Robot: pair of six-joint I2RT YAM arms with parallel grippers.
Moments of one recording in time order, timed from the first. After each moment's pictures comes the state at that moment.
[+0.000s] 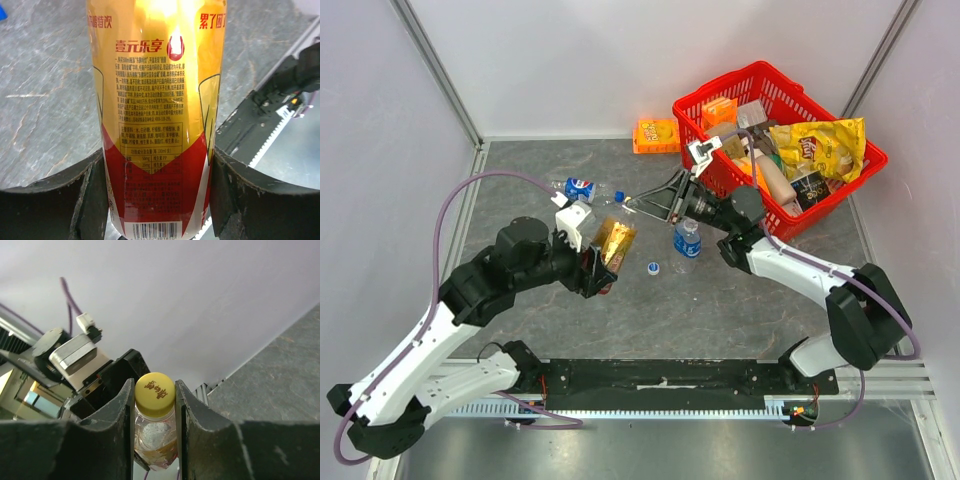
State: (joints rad) left arm -0.77 0.82 1.09 -0.80 0.13 -0.22; right arm 0.62 1.48 0.91 0.95 -0.63 1.17
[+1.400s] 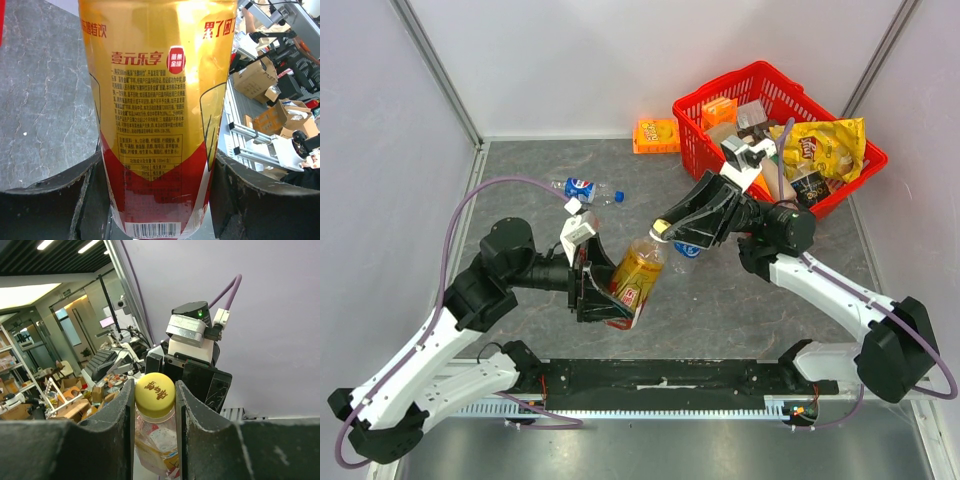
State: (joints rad) left arm -0.76 0.77 1.02 -0.39 0.86 -0.40; right arm 0.63 1.29 0.93 1.35 -0.88 1.28
